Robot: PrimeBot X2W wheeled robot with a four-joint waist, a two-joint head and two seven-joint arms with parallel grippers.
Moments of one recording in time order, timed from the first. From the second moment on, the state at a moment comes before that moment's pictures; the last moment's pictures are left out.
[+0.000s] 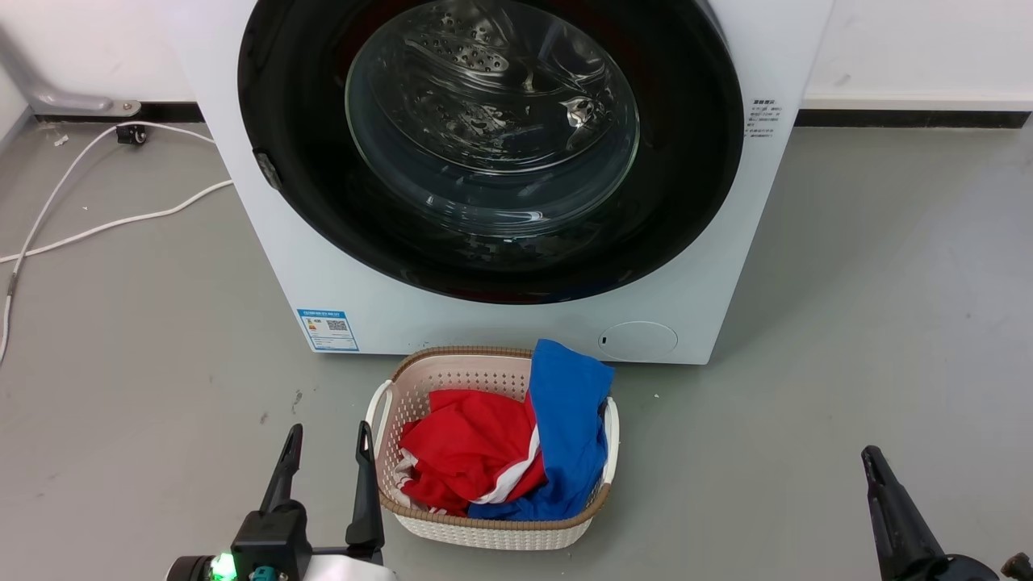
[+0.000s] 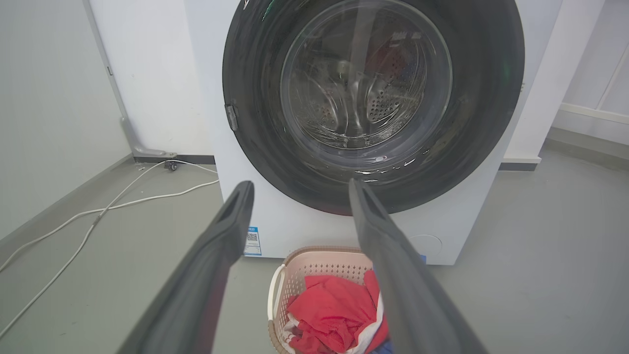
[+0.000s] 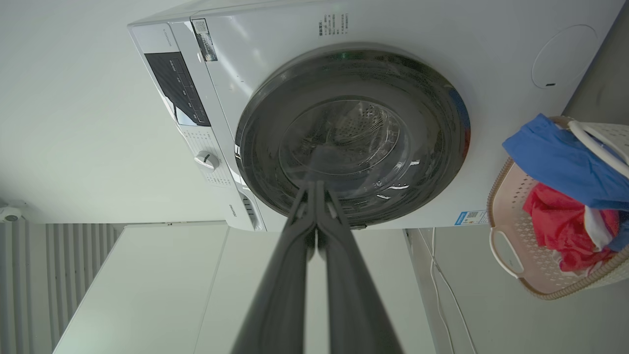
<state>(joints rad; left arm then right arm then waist) 0.09 0.05 -0.12 0.05 -0.09 0.11 -0.26 0.22 -0.05 -0.07 -0.07 1.71 0.13 0.13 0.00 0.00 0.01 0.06</state>
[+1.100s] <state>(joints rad) -0.05 0.05 -0.12 -0.02 -0.03 0.14 -0.26 -0.45 -0.30 -0.35 0.23 1.66 0.13 0.29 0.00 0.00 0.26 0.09</state>
